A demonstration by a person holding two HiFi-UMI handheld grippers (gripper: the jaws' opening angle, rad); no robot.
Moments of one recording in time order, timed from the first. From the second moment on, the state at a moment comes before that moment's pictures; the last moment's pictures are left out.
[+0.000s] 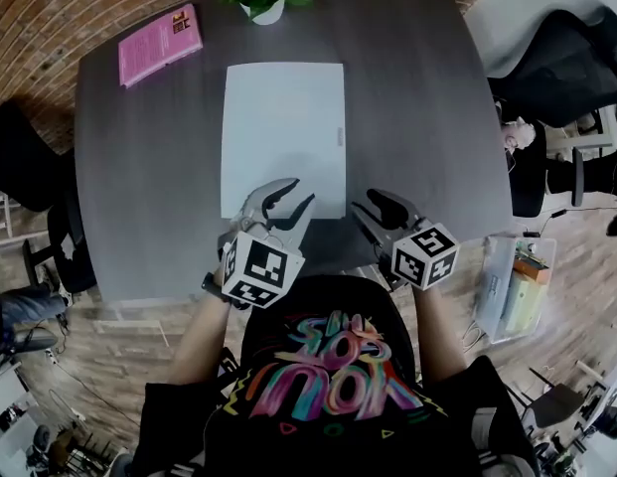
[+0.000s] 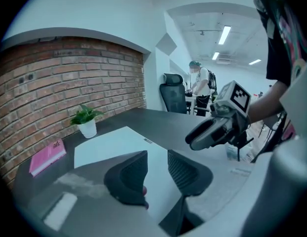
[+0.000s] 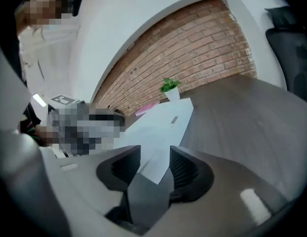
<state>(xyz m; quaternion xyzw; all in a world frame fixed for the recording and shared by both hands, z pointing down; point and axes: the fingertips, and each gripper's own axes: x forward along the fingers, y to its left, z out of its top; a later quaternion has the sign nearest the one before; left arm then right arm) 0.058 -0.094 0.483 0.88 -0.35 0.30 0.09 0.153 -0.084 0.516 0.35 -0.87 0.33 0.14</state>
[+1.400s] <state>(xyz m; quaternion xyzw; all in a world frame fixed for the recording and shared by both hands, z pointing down) 0.115 -0.070 0.555 0.87 -0.19 0.44 -0.12 0.149 -0.083 0.566 0.33 -0.80 0.50 0.07</state>
